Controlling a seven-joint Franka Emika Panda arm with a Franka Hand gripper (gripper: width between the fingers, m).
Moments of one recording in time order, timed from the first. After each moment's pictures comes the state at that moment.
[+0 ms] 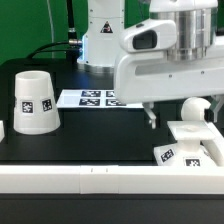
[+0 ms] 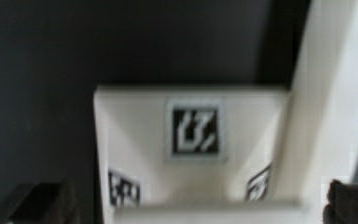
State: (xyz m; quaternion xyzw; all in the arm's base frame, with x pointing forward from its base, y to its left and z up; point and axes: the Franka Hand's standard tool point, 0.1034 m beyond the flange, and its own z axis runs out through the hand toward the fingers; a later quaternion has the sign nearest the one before) arm 0.562 0.095 0.072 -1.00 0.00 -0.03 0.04
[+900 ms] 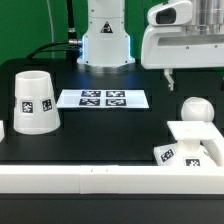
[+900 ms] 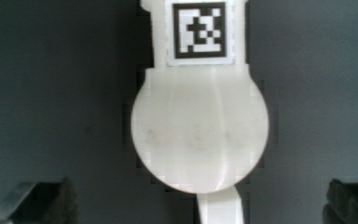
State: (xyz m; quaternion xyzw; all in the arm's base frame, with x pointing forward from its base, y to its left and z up) arm 0.492 0.139 0.075 -1.00 0.09 0.02 0.04
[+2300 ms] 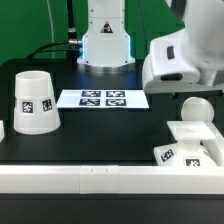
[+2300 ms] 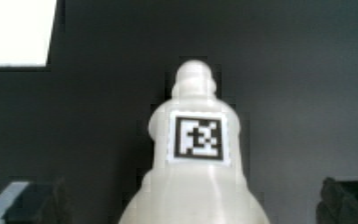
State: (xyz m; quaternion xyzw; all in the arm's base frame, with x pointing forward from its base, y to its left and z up) arm 0.483 0.145 0.052 -0.90 0.03 0.42 0.07
